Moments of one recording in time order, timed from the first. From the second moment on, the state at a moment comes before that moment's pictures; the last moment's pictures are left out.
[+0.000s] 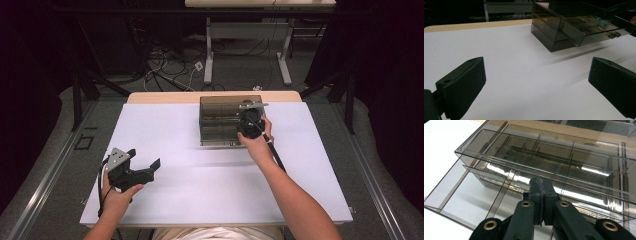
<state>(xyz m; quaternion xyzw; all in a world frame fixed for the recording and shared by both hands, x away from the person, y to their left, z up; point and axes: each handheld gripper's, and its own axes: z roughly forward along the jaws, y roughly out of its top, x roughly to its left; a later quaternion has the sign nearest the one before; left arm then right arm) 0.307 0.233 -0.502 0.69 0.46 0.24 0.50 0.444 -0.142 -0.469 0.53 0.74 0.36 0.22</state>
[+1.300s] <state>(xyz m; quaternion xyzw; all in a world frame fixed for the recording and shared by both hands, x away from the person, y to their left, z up) 0.310 0.234 -0.505 0.69 0.46 0.24 0.50 0.440 -0.138 -0.469 0.52 0.74 0.38 0.20</state>
